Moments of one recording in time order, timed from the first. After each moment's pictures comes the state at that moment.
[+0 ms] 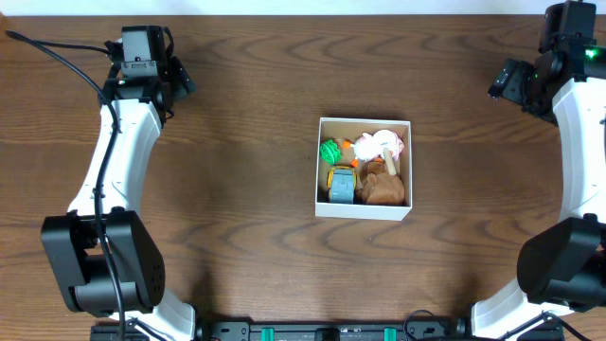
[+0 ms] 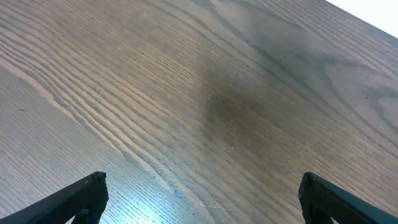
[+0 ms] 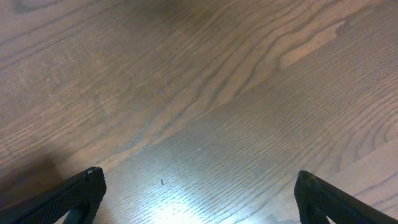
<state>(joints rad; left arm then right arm) 0.06 1.78 1.44 -0.61 -0.30 -0.44 -0.17 1.81 1.75 -1.11 0.21 0.35</state>
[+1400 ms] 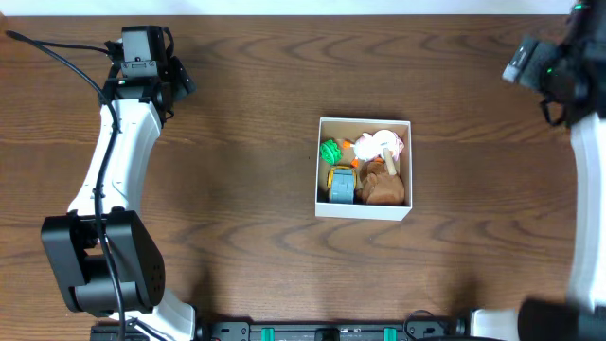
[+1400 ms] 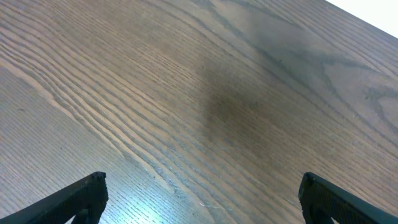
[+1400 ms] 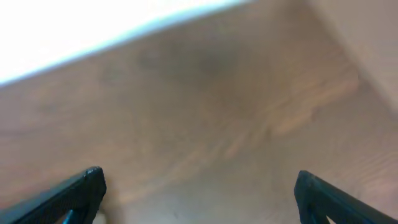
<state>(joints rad) 0.06 1.78 1.44 -0.61 -0.30 -0.44 -0.12 1.53 1.75 -0.97 0.22 0.24</state>
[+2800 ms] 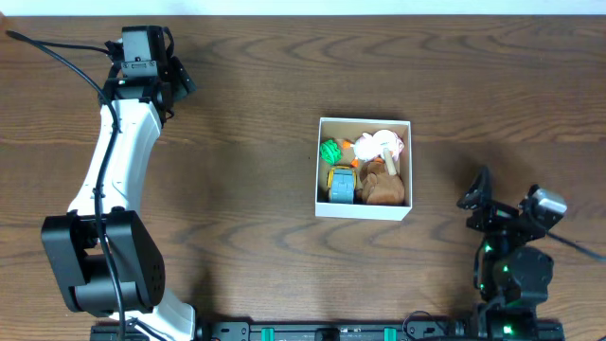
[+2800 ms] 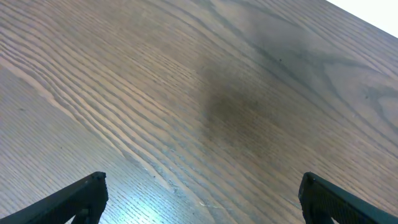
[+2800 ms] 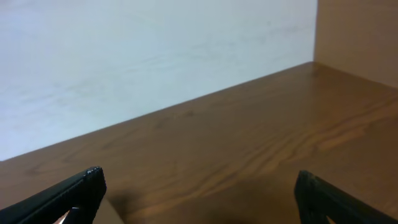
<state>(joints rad) 0.06 1.78 1.44 -0.61 -0.30 -0.44 -0.04 0.26 0.13 0.07 0.19 0.29</state>
